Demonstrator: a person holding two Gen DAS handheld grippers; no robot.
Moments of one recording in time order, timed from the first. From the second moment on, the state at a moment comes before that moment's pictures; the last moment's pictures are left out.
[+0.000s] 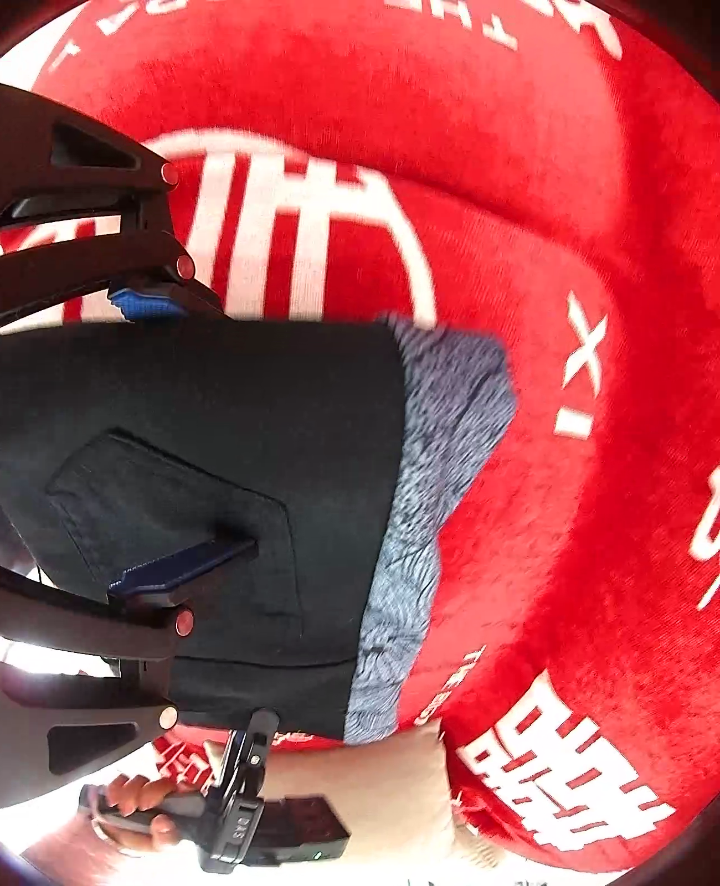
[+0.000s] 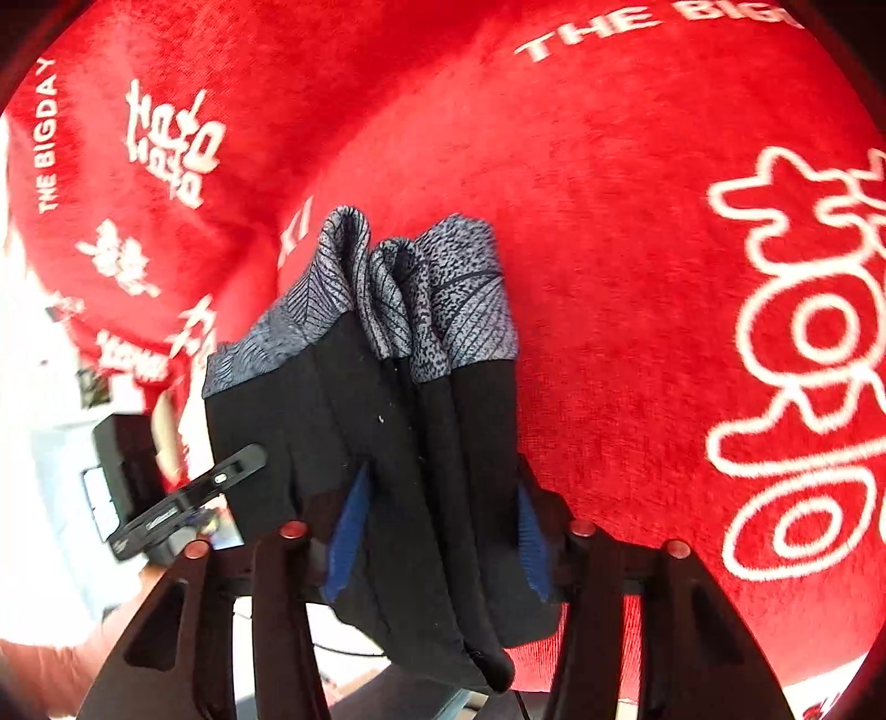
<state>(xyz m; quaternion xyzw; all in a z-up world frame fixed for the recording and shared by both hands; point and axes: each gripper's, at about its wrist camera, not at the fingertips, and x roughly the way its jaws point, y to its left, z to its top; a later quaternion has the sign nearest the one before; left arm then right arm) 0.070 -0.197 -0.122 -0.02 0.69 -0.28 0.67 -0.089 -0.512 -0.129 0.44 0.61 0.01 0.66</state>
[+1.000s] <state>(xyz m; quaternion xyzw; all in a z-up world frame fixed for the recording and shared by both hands) -0.056 -0.203 -0.030 0.14 0.64 -0.26 0.70 -0.144 -0.424 -0.036 0.31 0.64 -0.14 0.70</state>
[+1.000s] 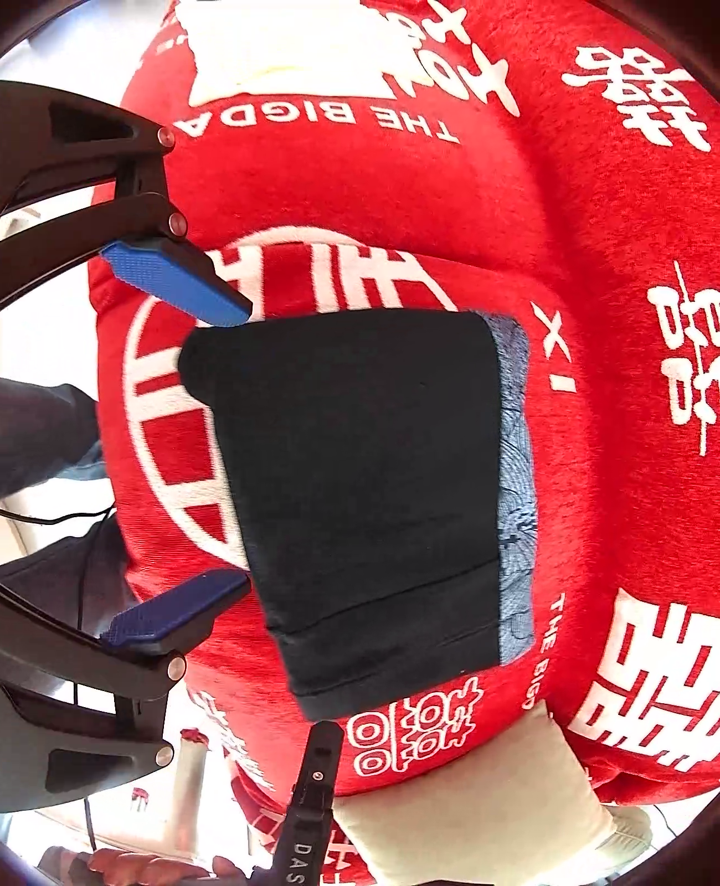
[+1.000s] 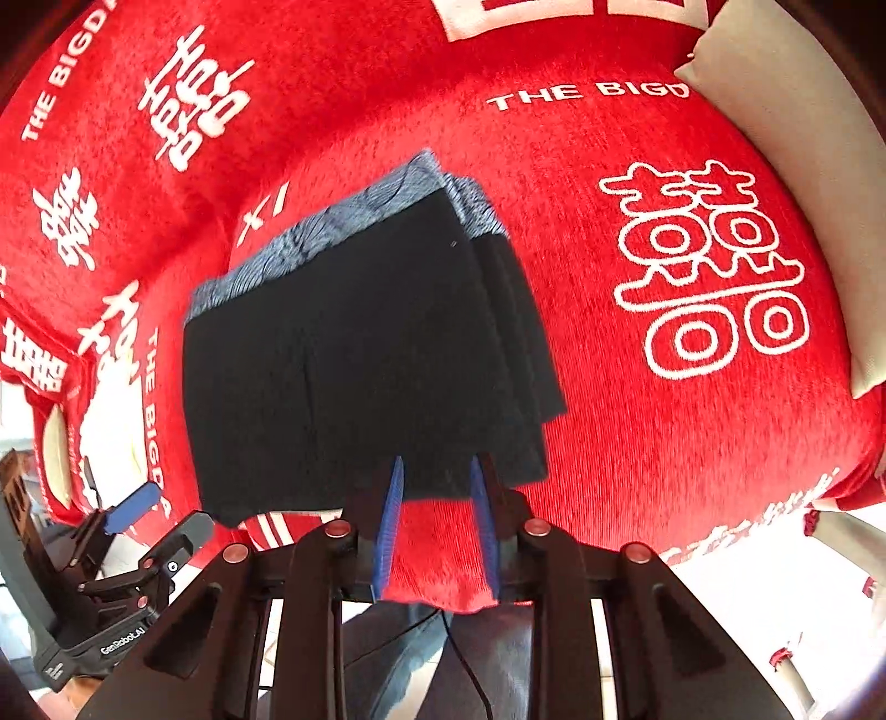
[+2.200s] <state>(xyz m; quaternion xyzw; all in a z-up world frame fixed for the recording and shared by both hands) -0.079 -0.182 0.029 0.18 0.65 -0.18 0.72 -0.149 -0.343 0.044 0.18 0.65 -0.16 0.72</state>
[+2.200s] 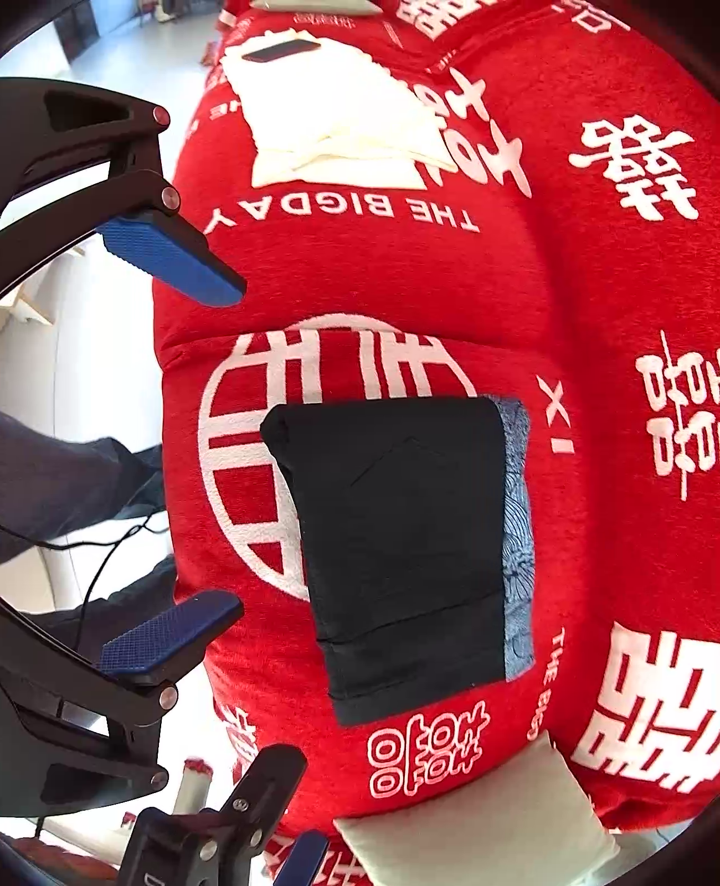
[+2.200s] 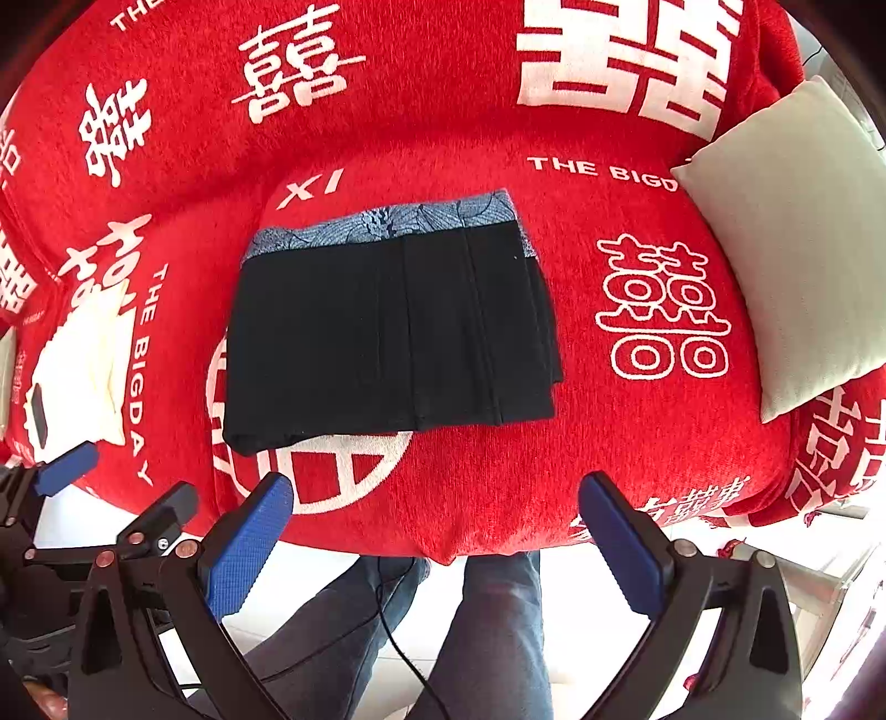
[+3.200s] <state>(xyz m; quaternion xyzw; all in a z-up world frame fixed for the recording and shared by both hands) -0.087 -0.209 0.033 0.20 0.66 -0.15 0.71 -0.139 -0.369 0.036 0.15 0.67 -0.13 0.71</state>
